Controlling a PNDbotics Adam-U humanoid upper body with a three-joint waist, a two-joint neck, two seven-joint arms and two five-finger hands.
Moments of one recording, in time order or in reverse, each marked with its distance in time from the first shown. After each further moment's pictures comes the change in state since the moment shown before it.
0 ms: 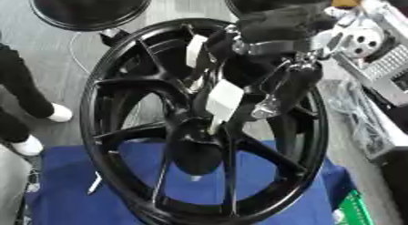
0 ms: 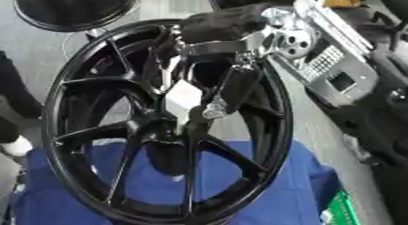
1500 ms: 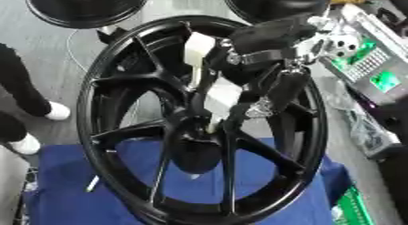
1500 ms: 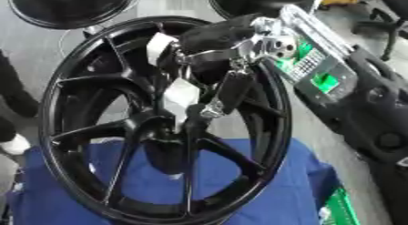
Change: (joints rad) left arm 0.009 -0.001 0.000 0.000 -0.003 0.002 0.002; right arm 0.009 0.018 0.006 0.064 0.017 -0.035 0.071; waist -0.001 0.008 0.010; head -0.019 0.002
